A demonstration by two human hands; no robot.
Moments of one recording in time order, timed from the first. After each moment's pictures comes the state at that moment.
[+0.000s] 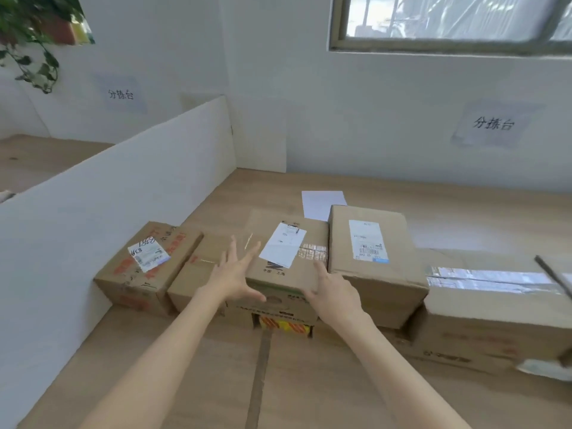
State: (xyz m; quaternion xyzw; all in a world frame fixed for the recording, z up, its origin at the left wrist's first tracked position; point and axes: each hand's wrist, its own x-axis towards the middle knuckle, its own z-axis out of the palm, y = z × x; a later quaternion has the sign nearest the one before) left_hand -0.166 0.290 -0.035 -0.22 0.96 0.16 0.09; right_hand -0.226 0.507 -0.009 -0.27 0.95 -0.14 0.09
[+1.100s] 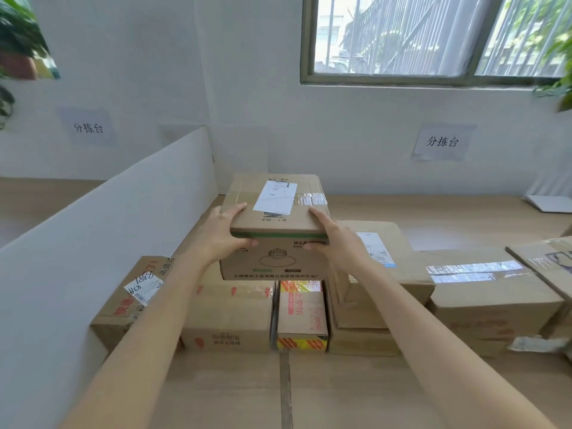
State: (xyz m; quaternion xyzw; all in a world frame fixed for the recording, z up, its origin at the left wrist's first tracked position) left_hand -0.166 0.207 0.080 -0.16 0.94 0.26 -0.11; right_hand -0.258 0.452 0.067 -0.29 0.92 -0.25 -0.04
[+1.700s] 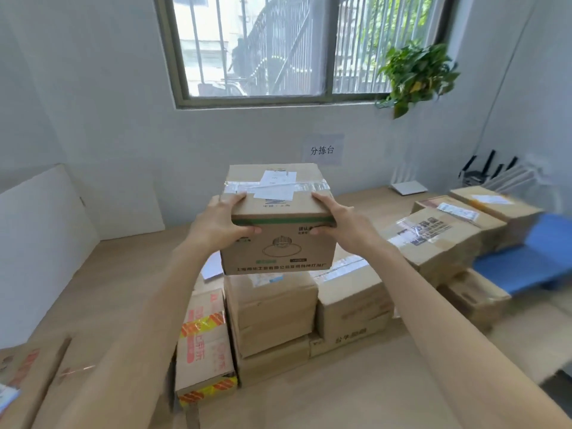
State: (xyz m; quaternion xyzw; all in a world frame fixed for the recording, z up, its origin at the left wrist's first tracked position) left_hand -0.283 0.422 0.148 0.02 0.96 0.27 -0.10; right_hand -0.292 0.683 0.137 -0.13 0.96 -0.24 -0.10
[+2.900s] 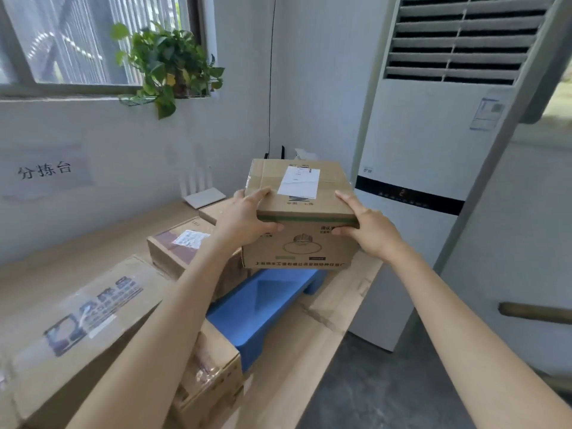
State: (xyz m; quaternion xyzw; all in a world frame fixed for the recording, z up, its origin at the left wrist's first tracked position) left_hand -0.467 1.196 0.140 0.32 0.90 0.31 -0.03; right_hand -0.332 1.415 0.130 0.17 0.95 -0.18 -0.17
